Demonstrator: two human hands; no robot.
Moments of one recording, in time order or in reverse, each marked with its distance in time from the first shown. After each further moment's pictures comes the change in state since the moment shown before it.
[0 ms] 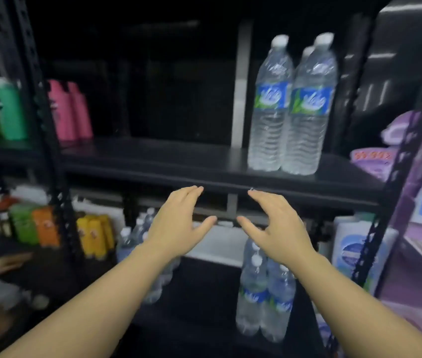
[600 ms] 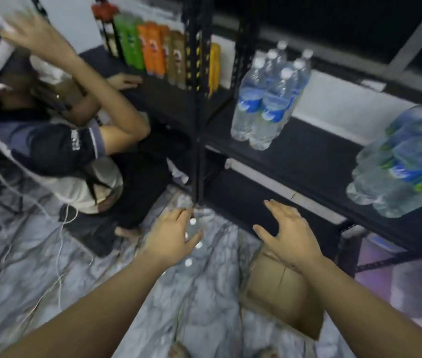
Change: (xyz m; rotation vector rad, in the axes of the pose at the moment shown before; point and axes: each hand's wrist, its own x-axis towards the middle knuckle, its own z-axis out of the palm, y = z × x) left_hand -0.441 -0.257 0.025 0.083 -0.478 -0.606; right_hand -0.256 -0.138 0.296 0.012 -0.782 0.114
